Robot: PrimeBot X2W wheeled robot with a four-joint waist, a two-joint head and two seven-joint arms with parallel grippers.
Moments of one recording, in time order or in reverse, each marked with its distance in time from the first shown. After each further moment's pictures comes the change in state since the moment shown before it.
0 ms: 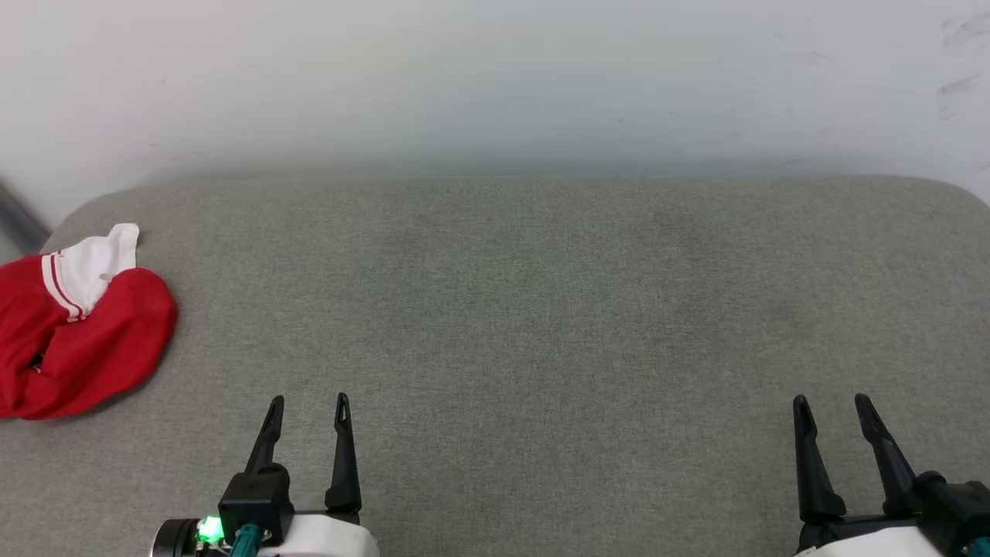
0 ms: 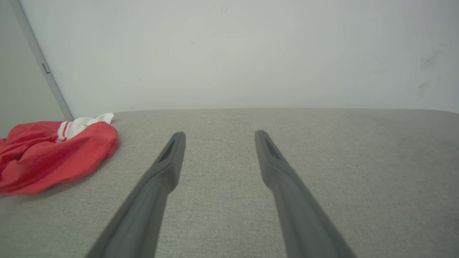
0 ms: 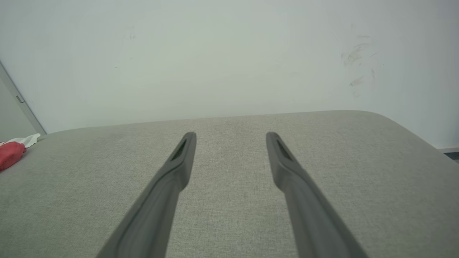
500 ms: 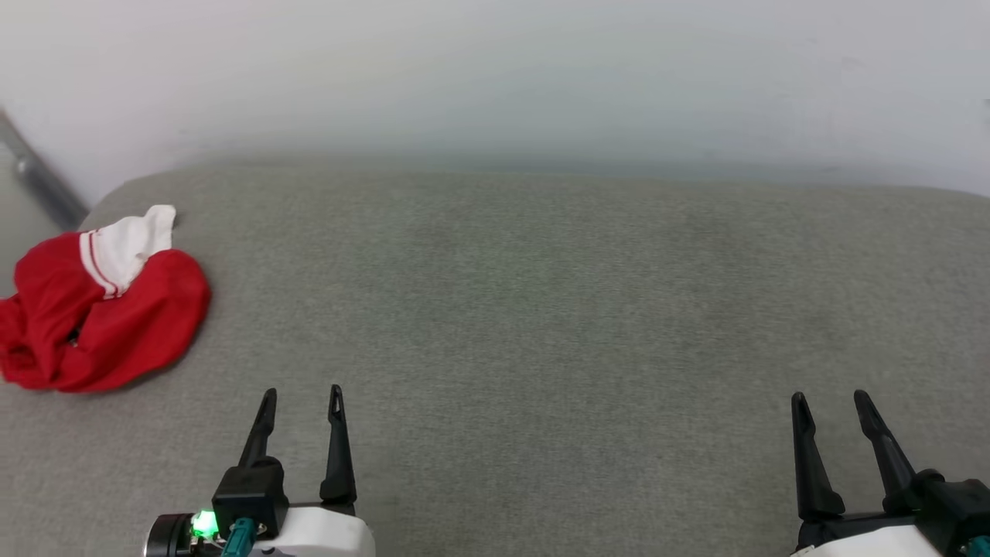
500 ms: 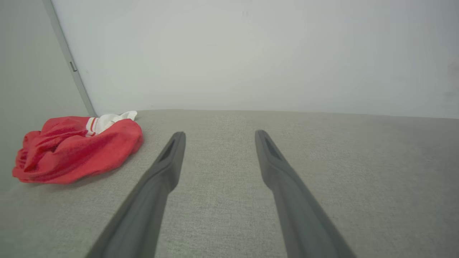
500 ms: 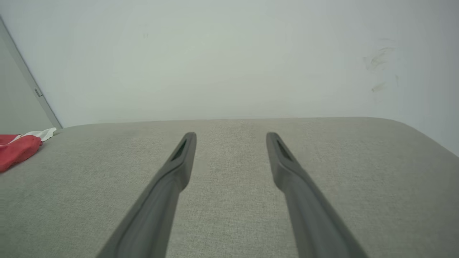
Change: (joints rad) left arm -0.011 -0.003 0.007 -0.002 -0.002 0.010 0.000; right arm 0.001 0.000 0.003 -0.010 -0.011 0.000 0.000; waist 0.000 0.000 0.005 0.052
